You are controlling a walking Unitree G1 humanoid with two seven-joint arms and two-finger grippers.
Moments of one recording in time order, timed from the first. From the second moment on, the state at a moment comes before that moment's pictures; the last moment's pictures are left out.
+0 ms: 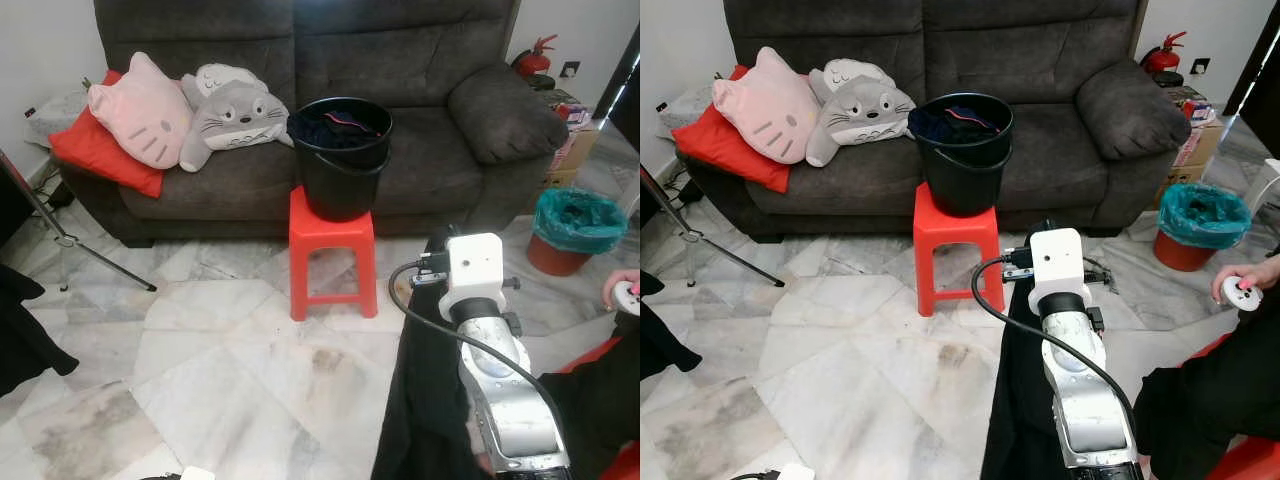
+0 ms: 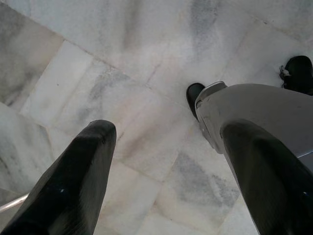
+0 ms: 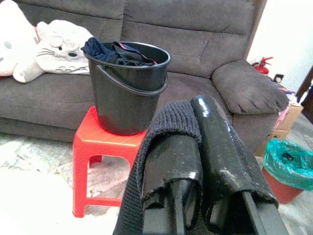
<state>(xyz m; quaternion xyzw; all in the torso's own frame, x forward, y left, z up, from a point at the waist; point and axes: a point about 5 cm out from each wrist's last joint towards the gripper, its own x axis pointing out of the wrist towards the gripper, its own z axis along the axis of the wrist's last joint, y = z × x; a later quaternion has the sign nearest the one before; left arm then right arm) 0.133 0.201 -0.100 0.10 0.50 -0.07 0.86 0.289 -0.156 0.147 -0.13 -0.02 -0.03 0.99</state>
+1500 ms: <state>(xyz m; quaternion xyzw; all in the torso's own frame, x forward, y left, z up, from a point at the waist) 0.157 0.197 -0.090 0.10 0.45 -0.07 0.89 0.252 -0.165 0.099 -0.12 0.02 -0.05 0.99</state>
